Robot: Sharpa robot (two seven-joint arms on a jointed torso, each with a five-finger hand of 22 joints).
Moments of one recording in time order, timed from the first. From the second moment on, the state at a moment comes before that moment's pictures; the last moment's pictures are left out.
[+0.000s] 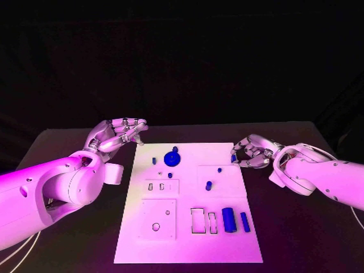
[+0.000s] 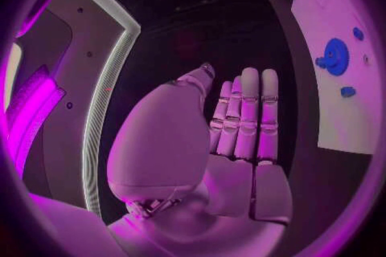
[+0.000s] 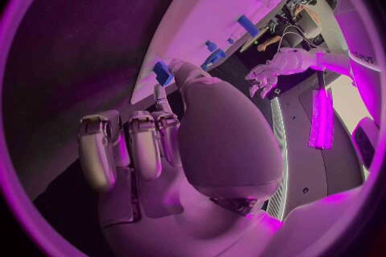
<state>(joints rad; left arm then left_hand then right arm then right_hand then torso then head) 1.19 -0.92 -0.01 1.61 -0.03 -0.37 0.48 1.50 -0.20 0.35 0.27 0.05 0.92 0.19 0.24 0.26 1.15 0.13 0.08 0.08 1.05 0.06 0.85 0.63 0.16 0.81 0.17 0.97 0.60 1.21 -0.92 -0.13 1.35 -1.11 -0.35 0.08 1.44 -0.23 0.31 0.21 0.28 0.96 0.17 0.12 0.37 1.46 0.09 1.57 1.31 1.47 0.01 1.57 1.31 0.01 1.47 0.12 1.57 1.31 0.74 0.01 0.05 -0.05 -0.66</state>
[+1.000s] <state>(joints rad) 1.19 -0.93 -0.01 1.61 -0.03 -0.37 0.47 1.50 -0.20 0.35 0.26 0.05 0.92 0.19 0.24 0.26 1.15 0.13 0.08 0.08 1.05 0.06 0.86 0.63 0.16 0.81 0.17 0.98 0.60 1.21 -0.90 -0.13 1.35 -1.12 -0.40 0.04 1.44 -0.19 0.39 0.20 0.28 1.03 0.13 0.17 0.38 1.47 0.06 1.57 1.31 1.47 -0.01 1.57 1.31 0.01 1.46 0.10 1.57 1.31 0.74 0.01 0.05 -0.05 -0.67</state>
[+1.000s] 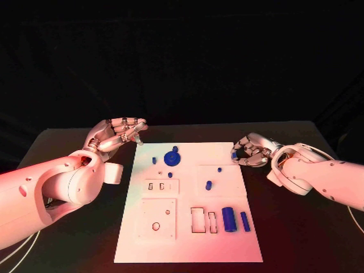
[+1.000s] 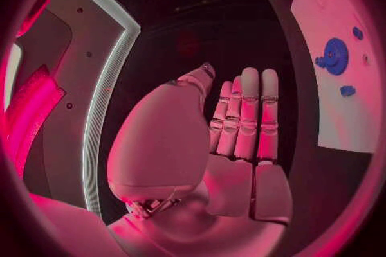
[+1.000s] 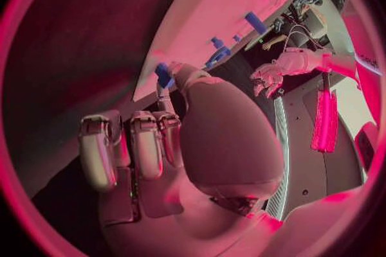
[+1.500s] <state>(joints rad) 1.19 -0.92 -0.01 1.60 -0.03 -0.37 0.47 1.50 -0.20 0.35 0.27 0.05 0.92 0.19 0.24 0.26 1.15 0.13 0.08 0.08 1.05 0.06 0.86 0.63 0.16 0.81 0.17 0.98 0.61 1.25 -0.90 -0.13 1.50 -1.10 -0.49 -0.02 1.43 -0.18 0.42 0.19 0.28 1.03 0.13 0.18 0.38 1.46 0.06 1.57 1.31 1.47 -0.01 1.57 1.31 0.01 1.47 0.10 1.57 1.31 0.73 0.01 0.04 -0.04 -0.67</state>
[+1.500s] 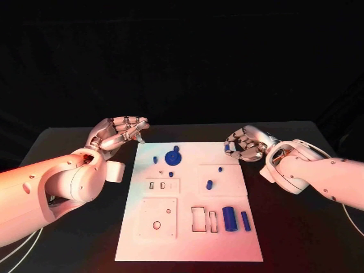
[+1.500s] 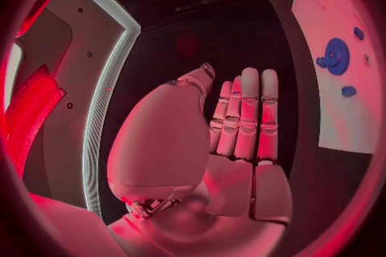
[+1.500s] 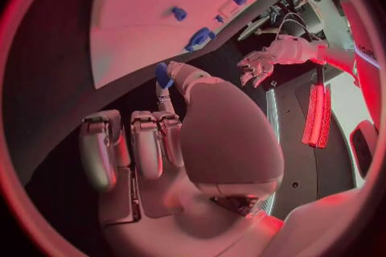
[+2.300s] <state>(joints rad) 1.19 -0.86 -0.02 1.55 -0.02 -0.36 0.46 1.50 -0.20 0.36 0.27 0.05 0.92 0.19 0.24 0.27 1.17 0.12 0.09 0.09 1.05 0.06 0.88 0.64 0.17 0.80 0.17 1.00 0.62 1.22 -0.63 -0.14 1.62 -1.16 -0.49 -0.33 1.40 -0.17 0.43 0.19 0.27 1.02 0.13 0.19 0.39 1.47 0.05 1.57 1.31 1.46 -0.01 1.57 1.31 0.01 1.46 0.09 1.57 1.31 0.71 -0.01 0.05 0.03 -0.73</state>
